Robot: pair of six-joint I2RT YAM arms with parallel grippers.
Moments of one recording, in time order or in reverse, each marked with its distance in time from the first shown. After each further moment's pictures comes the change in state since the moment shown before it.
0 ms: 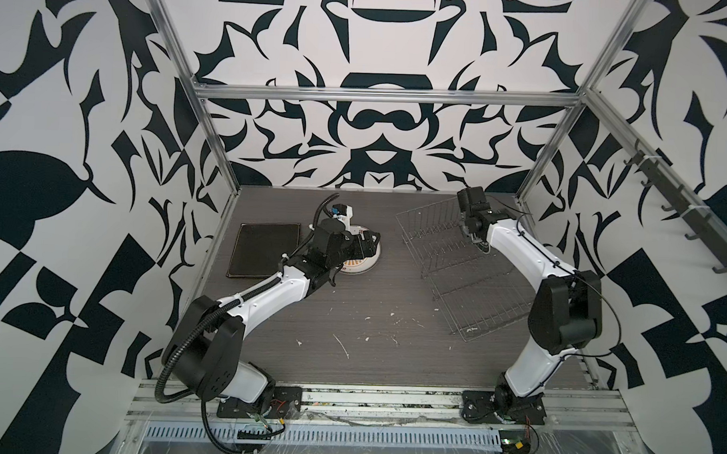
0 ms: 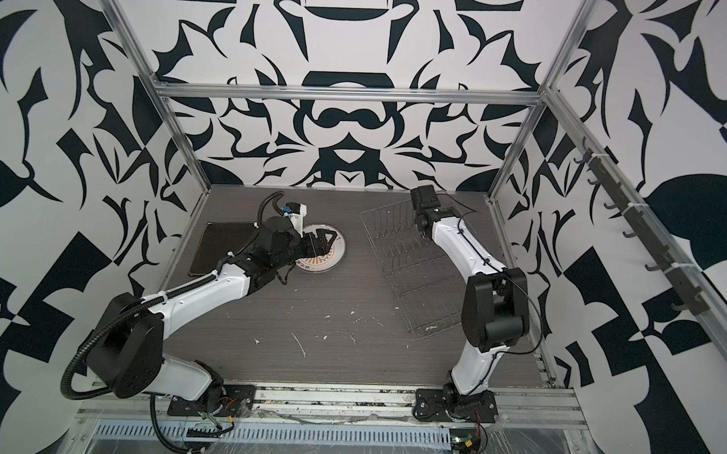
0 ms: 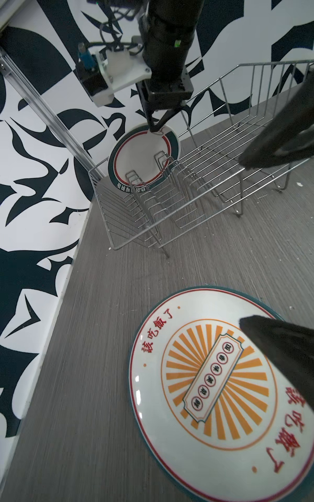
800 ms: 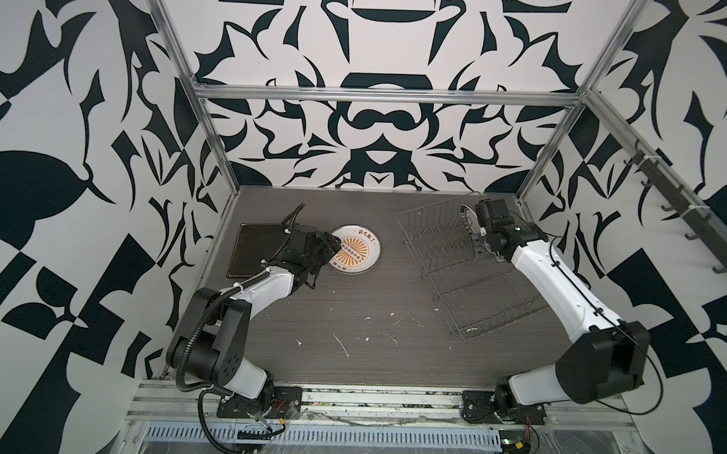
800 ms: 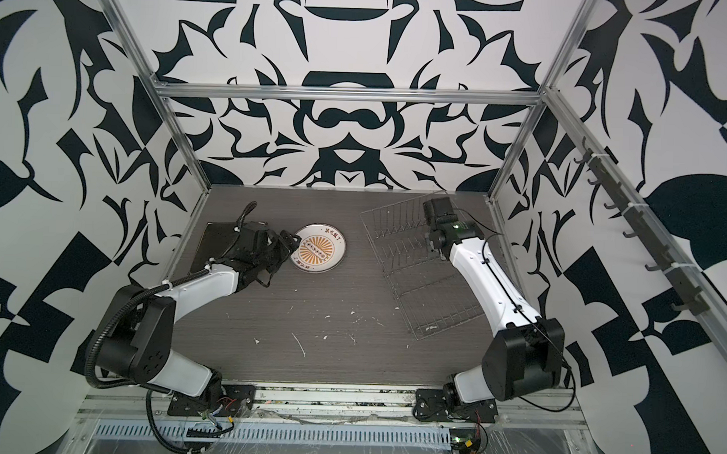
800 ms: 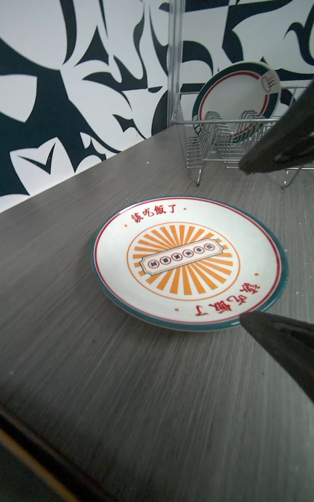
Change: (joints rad) left arm 0.221 0.034 -0.119 -0.062 0.018 -0.393; right arm 0.000 -0.293 -0.140 -0.216 -0.146 0.184
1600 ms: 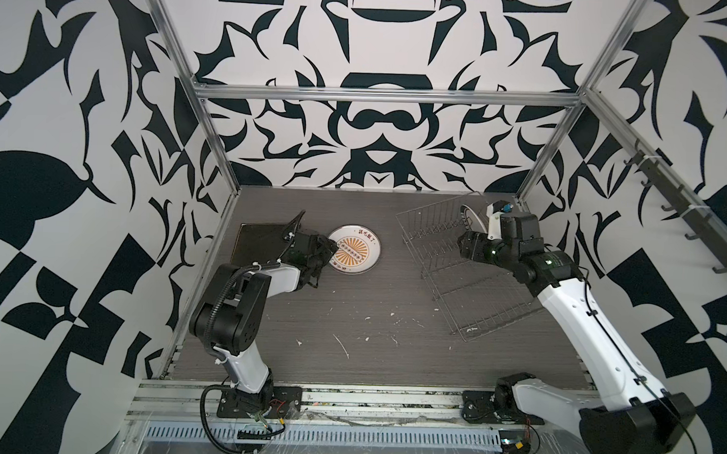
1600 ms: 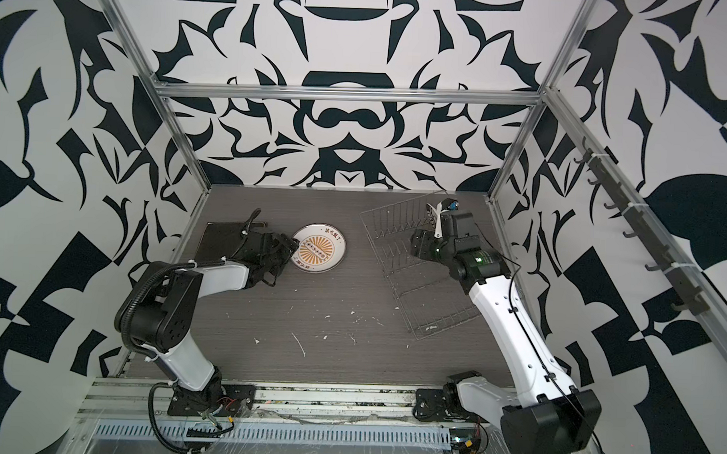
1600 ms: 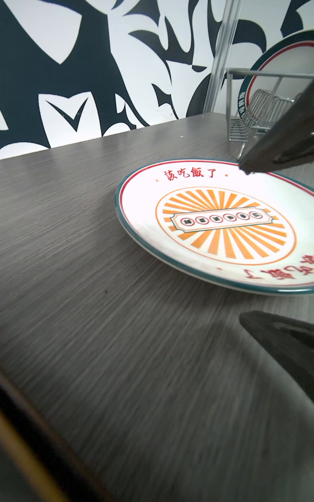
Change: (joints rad) left arm 0.050 0.190 -0.014 0.145 -0.056 -0.158; right arm 0.000 -0.322 -0.140 0.127 -0.405 0.284
